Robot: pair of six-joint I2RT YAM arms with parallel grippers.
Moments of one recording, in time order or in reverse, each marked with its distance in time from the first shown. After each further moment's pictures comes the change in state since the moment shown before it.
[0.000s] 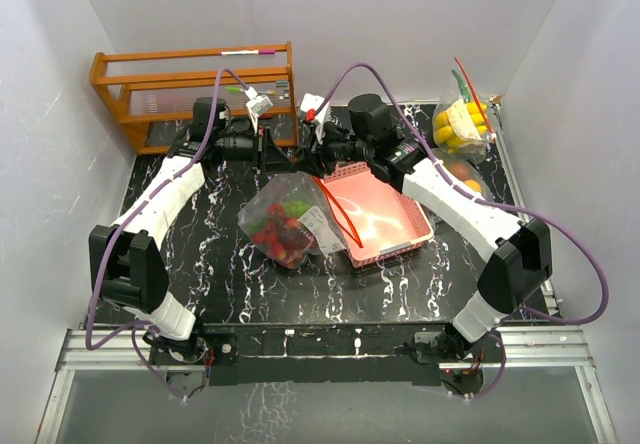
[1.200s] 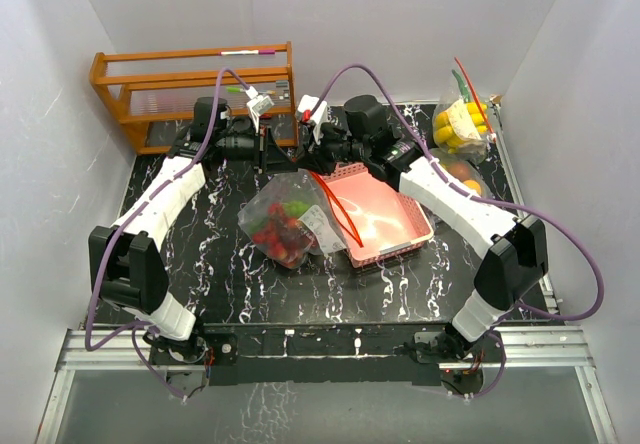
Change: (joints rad) left arm -0.002 -0.006 0.000 0.006 -0.028 -0.020; right arm 0.002 0.035 0.024 -0.044 0.063 -0.010
